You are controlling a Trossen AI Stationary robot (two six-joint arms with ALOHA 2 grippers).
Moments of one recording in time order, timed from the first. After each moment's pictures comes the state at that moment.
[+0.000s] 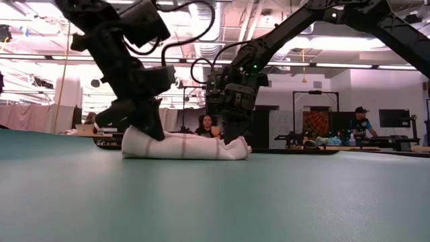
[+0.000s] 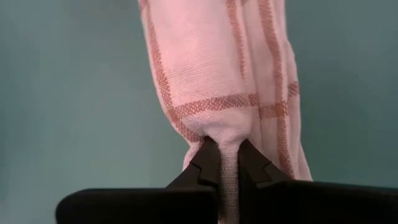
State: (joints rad) left arm -0.01 1.52 0.73 -0.15 -0.40 0.37; right arm -0.41 2.20 1.66 -0.90 -0.53 -0.29
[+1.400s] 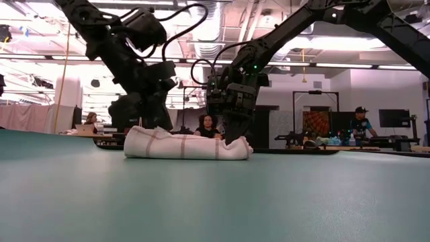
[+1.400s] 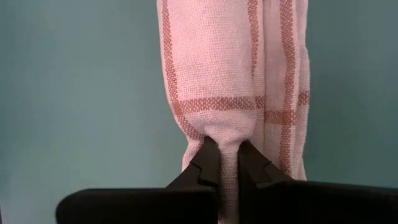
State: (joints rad) left arm 0.23 1.42 0.68 -0.02 -0.13 0.63; right arm -0.41 2.20 1.66 -0.91 -0.54 -0.31
